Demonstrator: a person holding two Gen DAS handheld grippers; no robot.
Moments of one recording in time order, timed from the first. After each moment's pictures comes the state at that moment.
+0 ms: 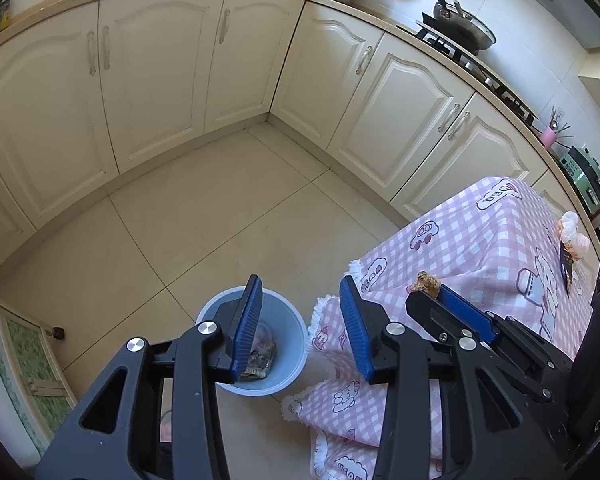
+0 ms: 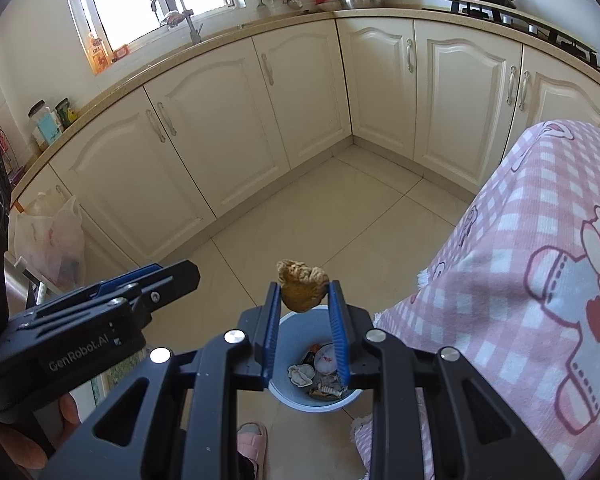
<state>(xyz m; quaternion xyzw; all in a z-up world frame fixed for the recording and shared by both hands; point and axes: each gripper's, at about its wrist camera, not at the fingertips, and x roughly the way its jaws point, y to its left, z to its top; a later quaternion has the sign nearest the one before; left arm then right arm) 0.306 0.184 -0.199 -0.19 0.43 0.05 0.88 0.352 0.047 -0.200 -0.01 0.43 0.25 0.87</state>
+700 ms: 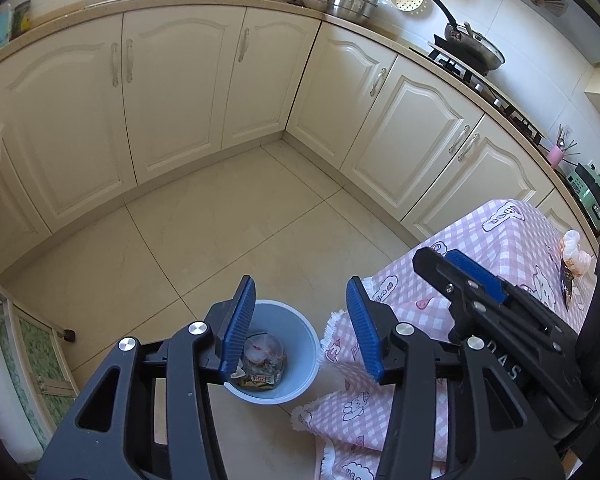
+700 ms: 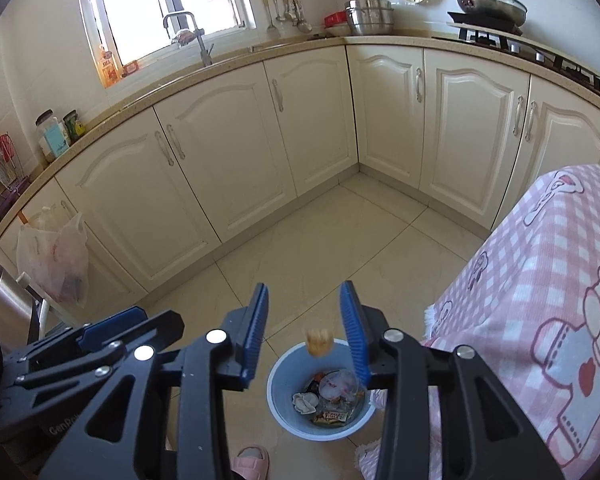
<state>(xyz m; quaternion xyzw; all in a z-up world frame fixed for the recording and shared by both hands) 0.289 0.198 -0.179 -0.19 0.40 0.08 0.89 0.363 0.066 -0.173 -0.01 0.38 0.26 0.89</state>
